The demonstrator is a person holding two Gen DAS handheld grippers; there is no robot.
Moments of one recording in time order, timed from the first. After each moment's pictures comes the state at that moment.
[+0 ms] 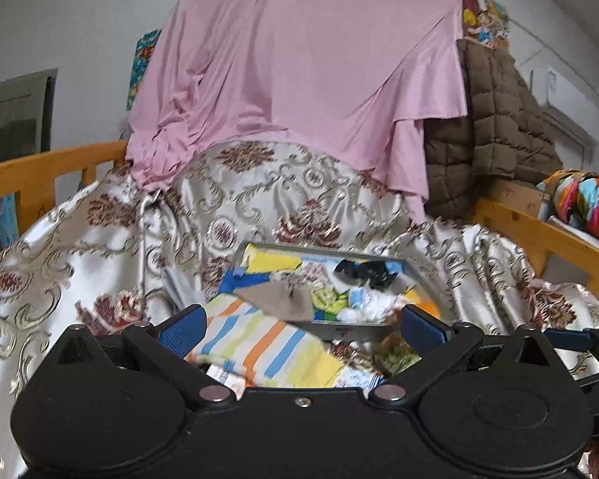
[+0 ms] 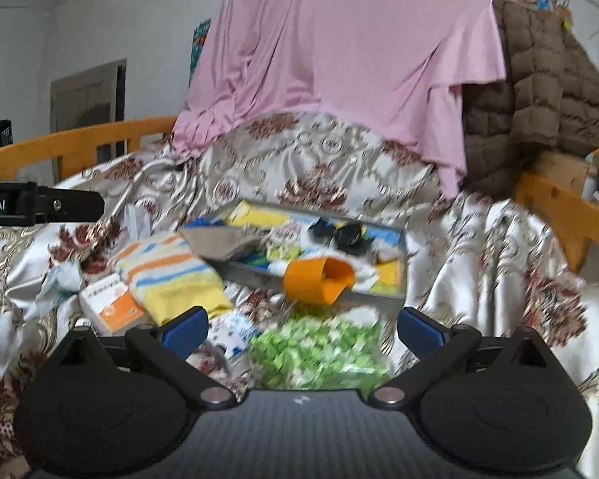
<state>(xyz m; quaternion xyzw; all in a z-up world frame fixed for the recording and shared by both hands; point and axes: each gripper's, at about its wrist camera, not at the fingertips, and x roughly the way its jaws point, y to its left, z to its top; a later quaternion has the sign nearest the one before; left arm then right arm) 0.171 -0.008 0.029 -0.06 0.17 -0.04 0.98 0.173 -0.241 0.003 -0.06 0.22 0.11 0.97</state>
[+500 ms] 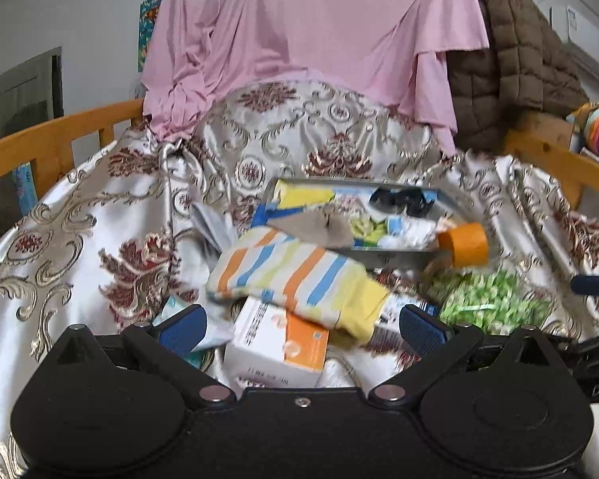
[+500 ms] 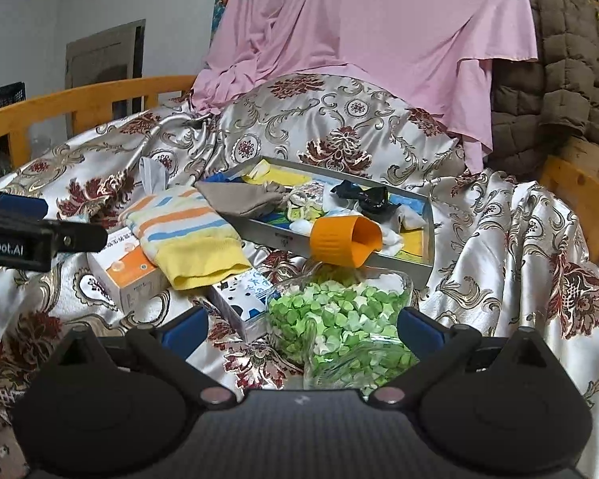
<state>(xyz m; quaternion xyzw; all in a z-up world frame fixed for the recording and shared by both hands) 0.179 -0.001 -0.008 -0.01 0.26 -0.01 0.97 0.180 -0.223 -0.015 -0.10 0.27 0.13 0.95</state>
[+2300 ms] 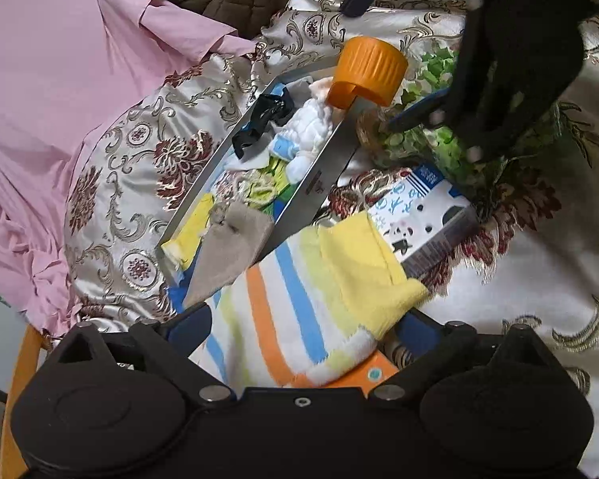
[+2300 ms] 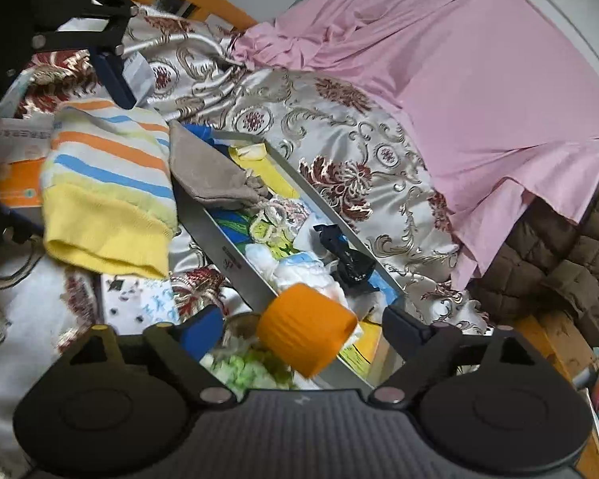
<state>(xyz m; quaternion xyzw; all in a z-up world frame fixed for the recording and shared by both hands) 0.287 -0.054 -0.060 0.45 0.27 -0.21 0.83 0.288 -0.163 -0.059 -0.39 0.20 0.11 0.89</state>
